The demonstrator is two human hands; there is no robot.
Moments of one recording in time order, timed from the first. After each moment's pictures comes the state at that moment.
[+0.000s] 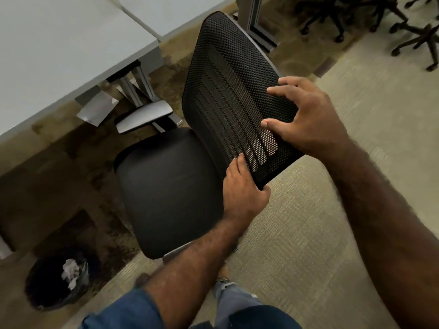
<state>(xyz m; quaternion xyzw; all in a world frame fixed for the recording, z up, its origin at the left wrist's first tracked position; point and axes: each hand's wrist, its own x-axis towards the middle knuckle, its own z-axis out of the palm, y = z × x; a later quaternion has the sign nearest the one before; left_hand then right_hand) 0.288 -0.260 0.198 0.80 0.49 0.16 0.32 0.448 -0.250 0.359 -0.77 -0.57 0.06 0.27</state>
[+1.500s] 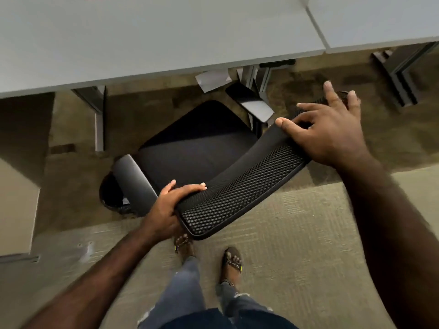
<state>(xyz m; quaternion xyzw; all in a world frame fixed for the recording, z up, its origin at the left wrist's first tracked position) -0.108 -0.239 0.221 0.70 0.55 0.21 0.40 0.237 -0.096 0.339 -0.67 -0.74 0.03 0.06</state>
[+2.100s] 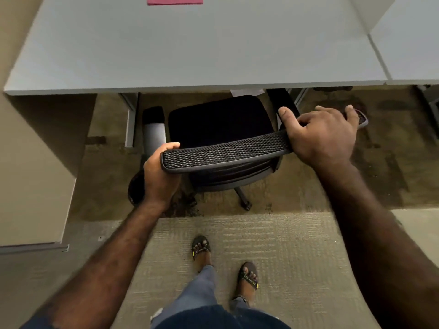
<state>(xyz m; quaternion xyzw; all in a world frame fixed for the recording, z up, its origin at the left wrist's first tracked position) -0.249 -0.159 0.244 0.48 0.71 0.47 0.21 0.063 -0.038 0.323 -0.68 -0.71 -0.05 0.14</state>
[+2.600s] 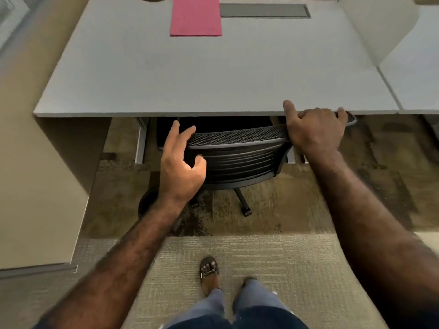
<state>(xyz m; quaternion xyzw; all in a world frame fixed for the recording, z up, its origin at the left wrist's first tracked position) -0.282 -0.116 0.307 0.53 0.70 0.45 0.16 -0.022 0.046 0.330 -0.73 -0.67 -0.05 0.13</state>
